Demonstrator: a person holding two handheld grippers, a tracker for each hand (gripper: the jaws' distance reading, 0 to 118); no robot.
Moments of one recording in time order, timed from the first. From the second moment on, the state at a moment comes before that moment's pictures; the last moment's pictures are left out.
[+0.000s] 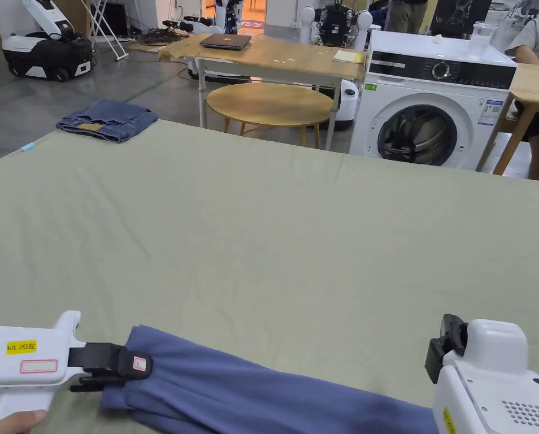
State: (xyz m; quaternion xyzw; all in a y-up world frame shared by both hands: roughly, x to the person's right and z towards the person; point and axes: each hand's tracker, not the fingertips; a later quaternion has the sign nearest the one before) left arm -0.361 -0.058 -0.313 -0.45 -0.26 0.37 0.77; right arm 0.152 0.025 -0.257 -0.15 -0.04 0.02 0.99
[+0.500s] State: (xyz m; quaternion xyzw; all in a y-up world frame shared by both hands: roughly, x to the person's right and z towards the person) left arm -0.397 0.039 -0.286 -0.46 -0.16 0.27 0.83; right arm 0.155 0.027 -0.265 -0.15 -0.03 0.02 0.99
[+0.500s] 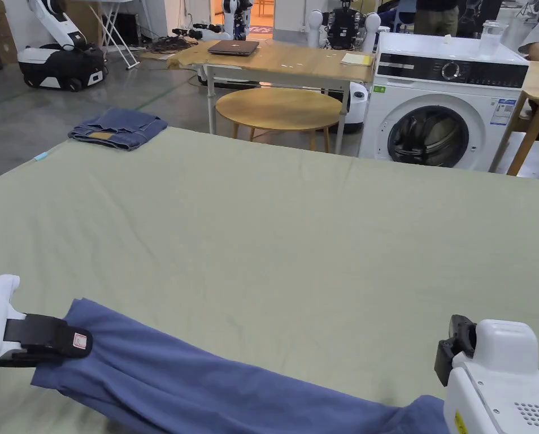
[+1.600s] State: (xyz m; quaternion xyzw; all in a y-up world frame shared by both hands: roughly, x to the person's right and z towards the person) left arm -0.134 -0.066 -0.355 -0.61 -0.26 0.28 0.70; right arm 0.188 0.011 -0.259 -0.18 -0.06 0.01 0.98
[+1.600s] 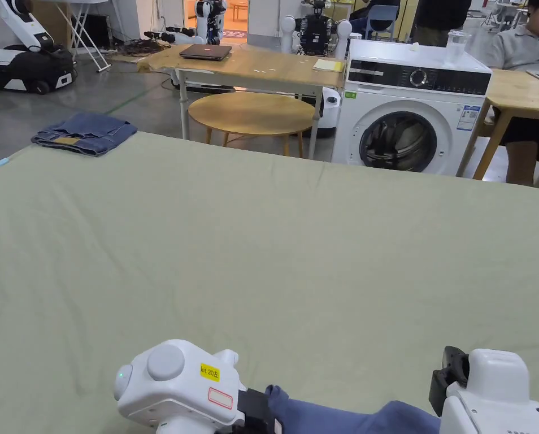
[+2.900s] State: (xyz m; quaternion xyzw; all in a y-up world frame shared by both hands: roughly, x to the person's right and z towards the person) left arm -0.102 -0.103 -0.330 -0.57 -0.34 0.29 0.69; right arm 0.184 0.011 -0.248 -0.19 -0.05 0.02 0.98
